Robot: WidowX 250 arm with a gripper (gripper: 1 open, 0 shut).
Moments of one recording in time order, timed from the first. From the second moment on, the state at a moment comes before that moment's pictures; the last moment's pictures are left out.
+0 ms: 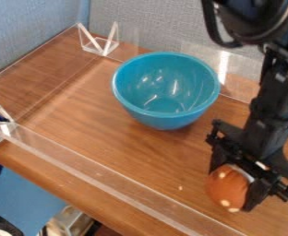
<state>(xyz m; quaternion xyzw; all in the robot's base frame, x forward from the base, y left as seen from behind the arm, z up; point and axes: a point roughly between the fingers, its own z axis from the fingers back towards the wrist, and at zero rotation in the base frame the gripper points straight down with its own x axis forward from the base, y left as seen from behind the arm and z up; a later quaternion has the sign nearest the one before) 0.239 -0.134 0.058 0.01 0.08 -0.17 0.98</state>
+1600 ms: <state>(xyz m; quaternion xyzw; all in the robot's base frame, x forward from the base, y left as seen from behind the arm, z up) 0.247 -0.109 0.051 0.03 -0.01 -0.15 0.99</state>
